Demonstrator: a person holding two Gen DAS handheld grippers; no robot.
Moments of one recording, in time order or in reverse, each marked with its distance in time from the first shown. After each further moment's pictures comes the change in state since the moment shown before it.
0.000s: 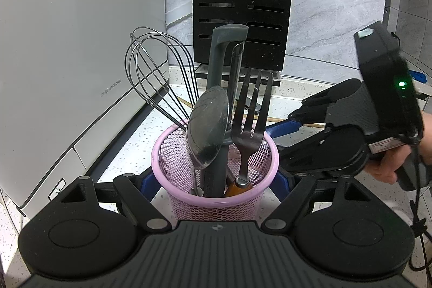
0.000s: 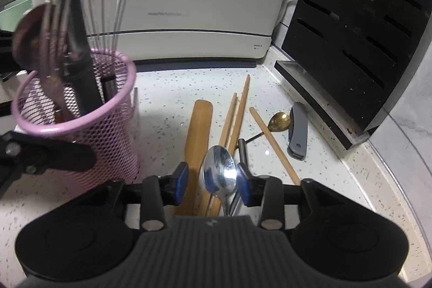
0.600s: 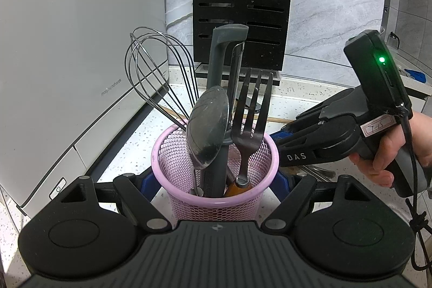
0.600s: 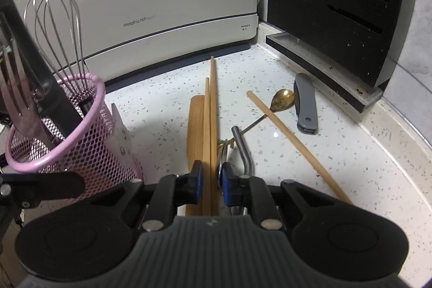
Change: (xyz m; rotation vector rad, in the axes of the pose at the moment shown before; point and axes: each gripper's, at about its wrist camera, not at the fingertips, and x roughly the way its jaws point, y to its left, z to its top) left arm -0.001 0.000 0.000 0.000 -0.001 0.000; right arm 0.016 -0.016 0.000 0.219 0.033 0.093
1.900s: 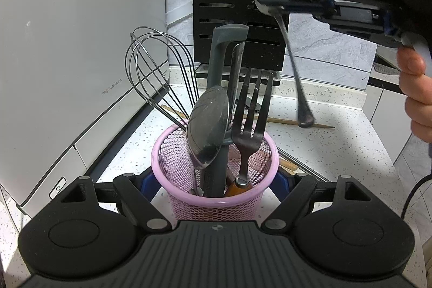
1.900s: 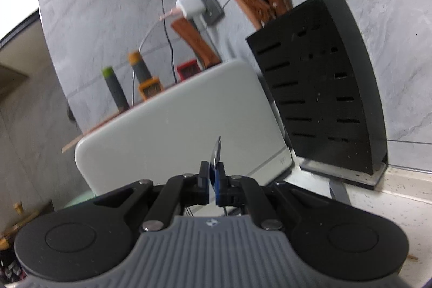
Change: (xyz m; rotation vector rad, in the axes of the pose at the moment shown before) left arm -0.001 0.001 0.000 -0.001 -0.001 0.000; right arm -0.118 -0.001 0.018 0.366 -0.594 0.247
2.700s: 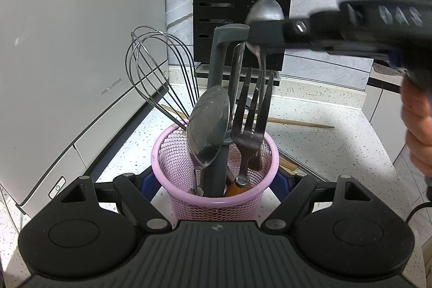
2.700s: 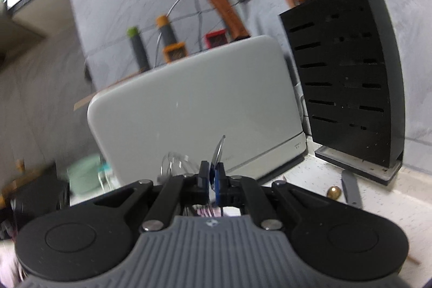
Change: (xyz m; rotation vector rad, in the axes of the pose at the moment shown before) left arm 0.000 -0.001 0.001 -0.003 0.000 0.000; right arm 0.004 0.011 -0.022 -0.177 0.126 0.059
